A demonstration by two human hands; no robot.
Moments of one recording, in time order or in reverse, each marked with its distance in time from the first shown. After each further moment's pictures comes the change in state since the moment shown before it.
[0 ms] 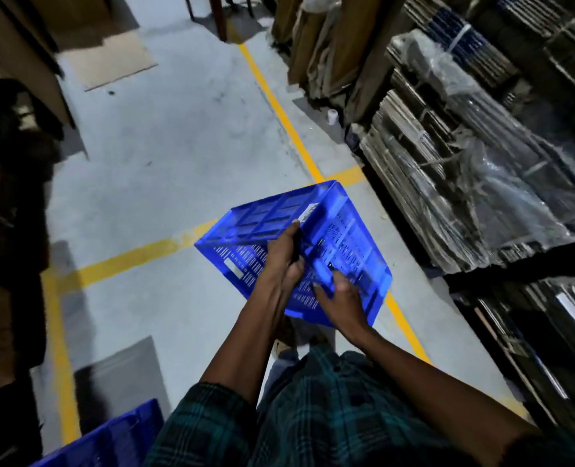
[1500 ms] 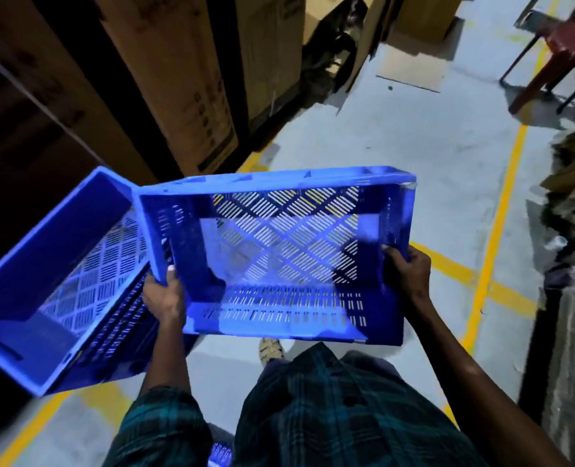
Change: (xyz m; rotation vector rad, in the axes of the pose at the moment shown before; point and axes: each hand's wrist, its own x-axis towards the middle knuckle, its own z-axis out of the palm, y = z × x) left_hand -0.272 -0.105 -0.488 -0.008 1.557 0.600; right_hand -0.084 -0.158 0.059 0.347 -0.535 -0.375
